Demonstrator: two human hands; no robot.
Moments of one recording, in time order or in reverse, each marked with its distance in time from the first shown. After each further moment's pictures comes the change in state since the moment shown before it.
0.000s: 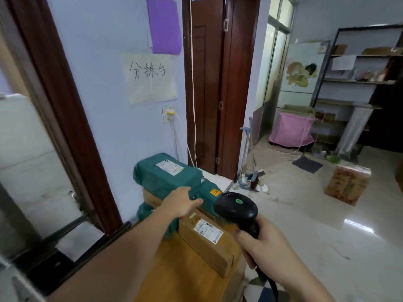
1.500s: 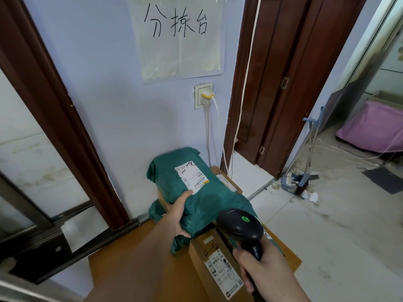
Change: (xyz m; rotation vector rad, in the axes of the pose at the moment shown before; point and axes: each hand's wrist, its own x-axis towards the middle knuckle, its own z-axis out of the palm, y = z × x) left_hand 0.190 -0.093 0.038 -1.403 0.198 -0.952; right_hand 0.275 0.041 0.023 0.073 -0.371 0.207
